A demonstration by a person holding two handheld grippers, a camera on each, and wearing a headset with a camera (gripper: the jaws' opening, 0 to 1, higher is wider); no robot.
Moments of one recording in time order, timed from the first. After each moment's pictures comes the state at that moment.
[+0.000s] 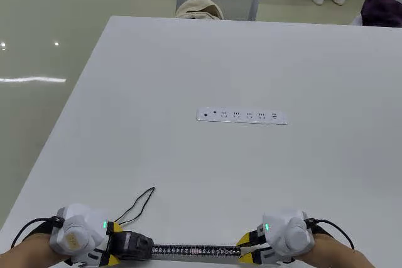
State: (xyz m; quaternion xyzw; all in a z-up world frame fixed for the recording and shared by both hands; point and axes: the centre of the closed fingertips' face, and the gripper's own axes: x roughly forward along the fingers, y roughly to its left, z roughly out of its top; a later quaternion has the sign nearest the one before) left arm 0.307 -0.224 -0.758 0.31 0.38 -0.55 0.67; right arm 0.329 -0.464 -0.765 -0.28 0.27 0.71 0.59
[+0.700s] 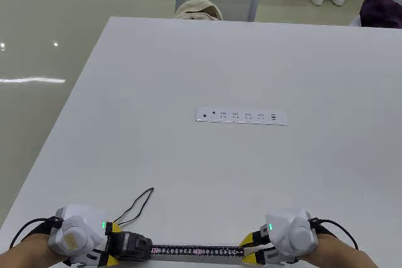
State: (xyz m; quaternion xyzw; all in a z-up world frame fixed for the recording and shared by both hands) left arm 0.307 -0.224 -0.758 0.31 0.38 -0.55 0.67; right arm 0.331 -0.474 -0.765 -0.28 0.28 0.70 0.59
